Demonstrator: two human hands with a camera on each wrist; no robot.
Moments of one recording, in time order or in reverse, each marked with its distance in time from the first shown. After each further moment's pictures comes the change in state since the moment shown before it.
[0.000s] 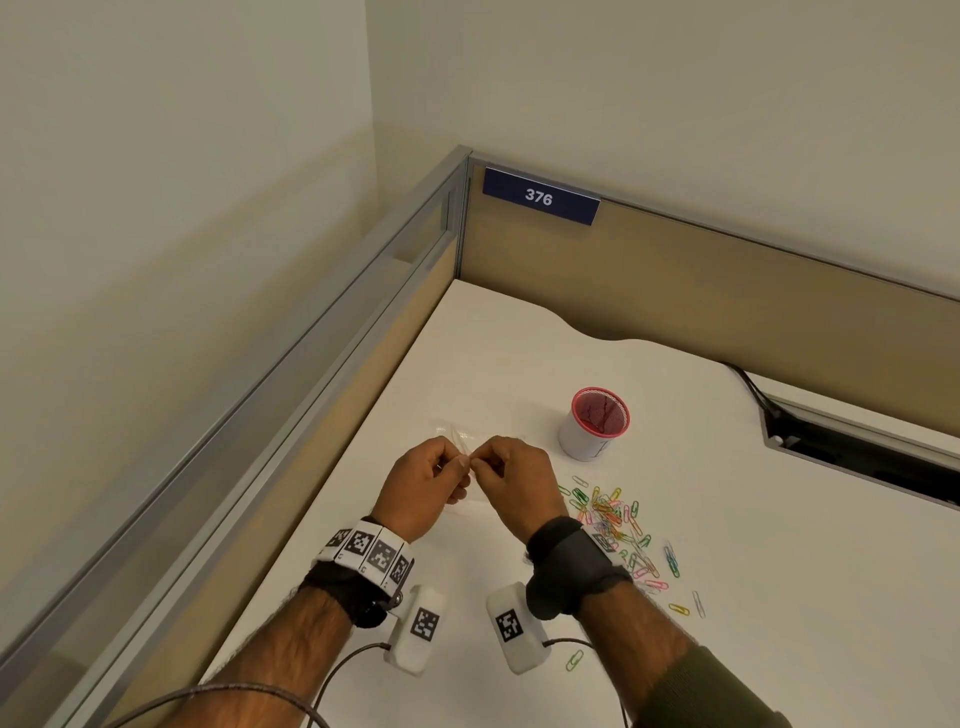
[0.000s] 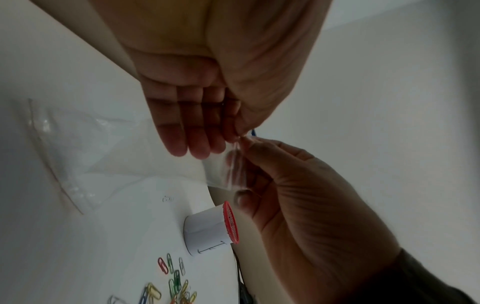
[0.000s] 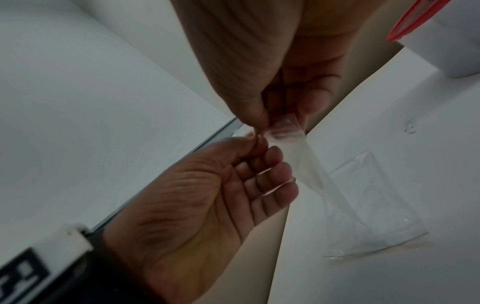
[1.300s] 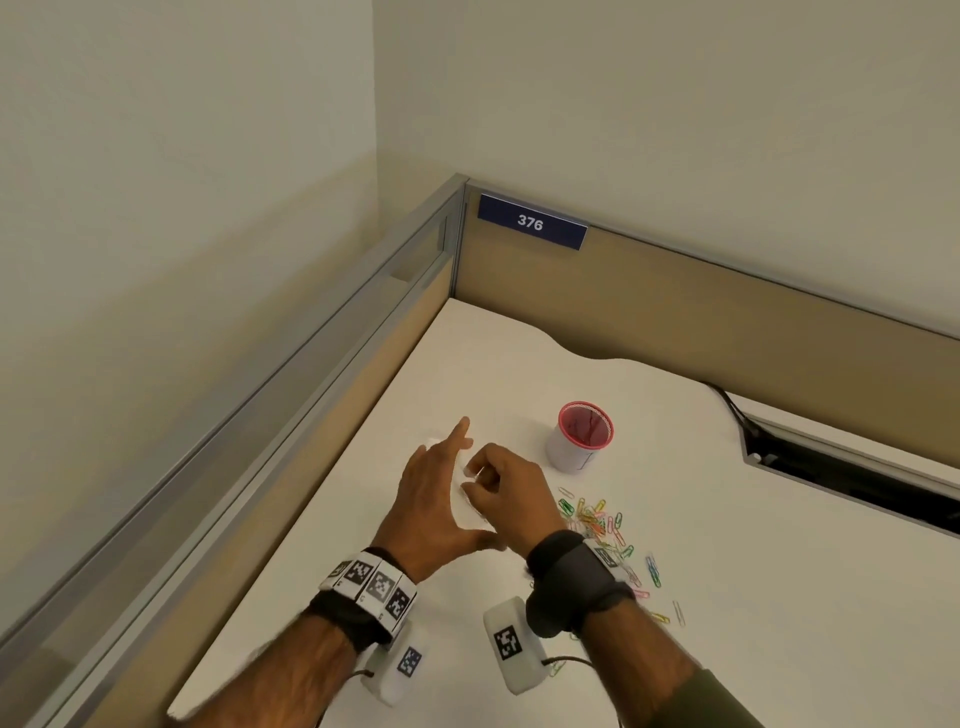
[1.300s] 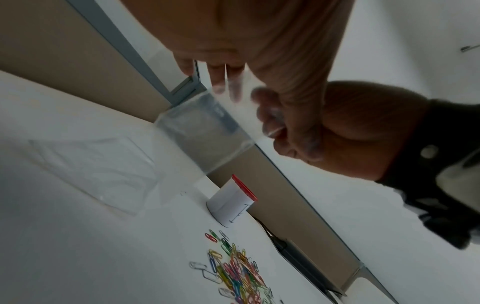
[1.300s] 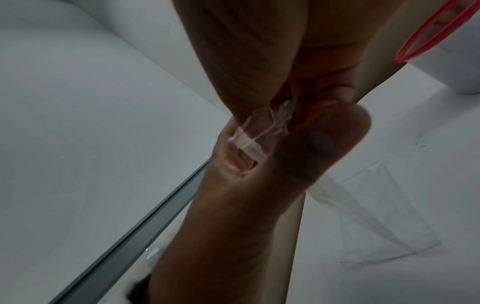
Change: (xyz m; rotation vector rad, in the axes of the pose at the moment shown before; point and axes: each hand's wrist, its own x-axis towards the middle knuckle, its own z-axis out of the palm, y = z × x) left_hand -0.029 0.000 0.019 0.452 -0.040 0.302; right_hand -0.021 -0.007 -0.017 0.036 -0.062 -0.013
